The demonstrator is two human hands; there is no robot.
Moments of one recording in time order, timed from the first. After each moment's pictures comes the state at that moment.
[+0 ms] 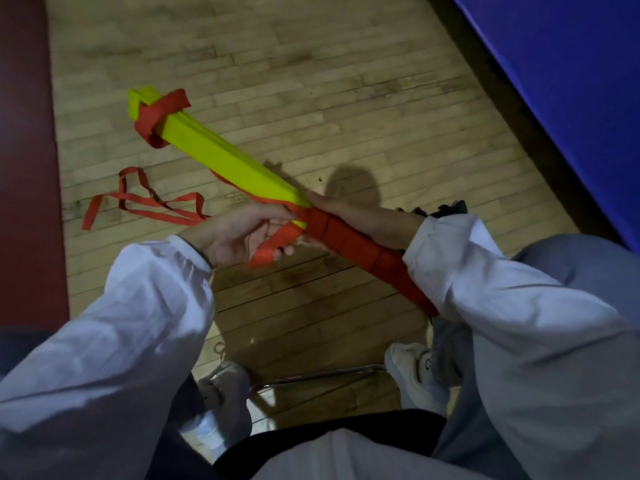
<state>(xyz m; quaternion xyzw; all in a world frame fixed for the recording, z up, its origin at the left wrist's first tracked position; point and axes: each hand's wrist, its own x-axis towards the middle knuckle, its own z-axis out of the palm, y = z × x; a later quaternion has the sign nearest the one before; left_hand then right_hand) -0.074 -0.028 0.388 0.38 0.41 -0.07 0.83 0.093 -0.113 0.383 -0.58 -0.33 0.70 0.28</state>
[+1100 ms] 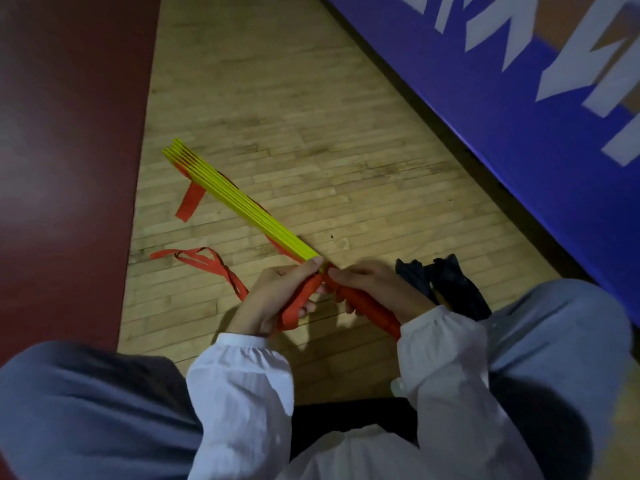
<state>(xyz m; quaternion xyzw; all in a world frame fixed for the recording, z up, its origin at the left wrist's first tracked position) -0.117 -0.195 0.505 0.48 0.50 0.14 0.71 0.041 -0.269 0.487 -0.63 -0.36 0.57 0.39</state>
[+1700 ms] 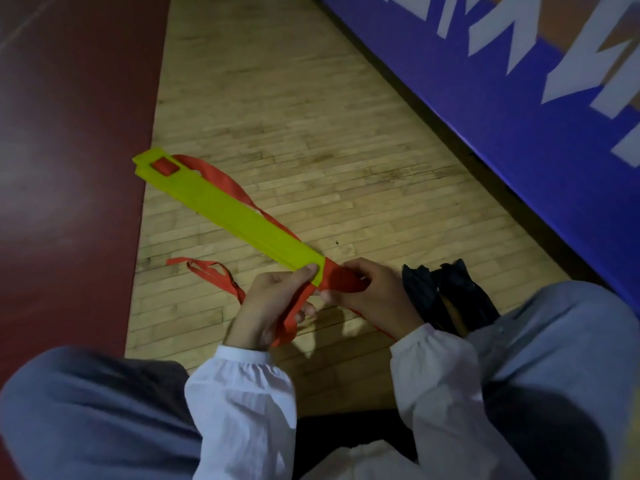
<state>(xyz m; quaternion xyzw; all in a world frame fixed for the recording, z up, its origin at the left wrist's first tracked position) -0.121 -0.195 0.512 0.47 0.52 0.20 0.69 0.027 -0.262 0.467 -0.70 -0.40 0.40 0.43</state>
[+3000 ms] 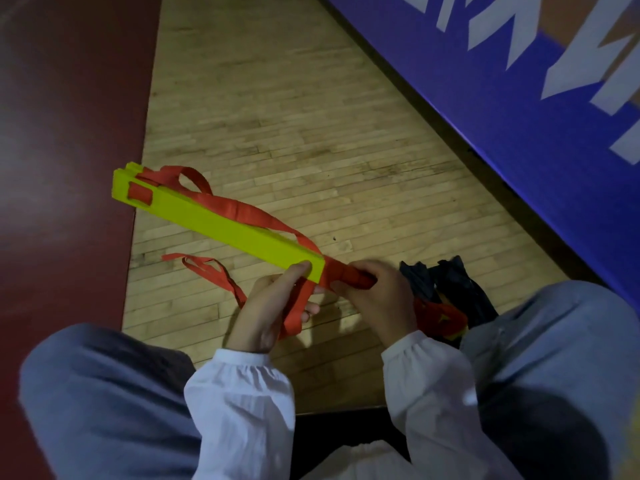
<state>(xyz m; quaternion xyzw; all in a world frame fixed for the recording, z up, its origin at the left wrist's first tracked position) -0.119 -0.193 0.499 0.42 0.52 0.19 0.72 0.022 -0.262 0.456 -0.78 -0.39 0.24 0.43</state>
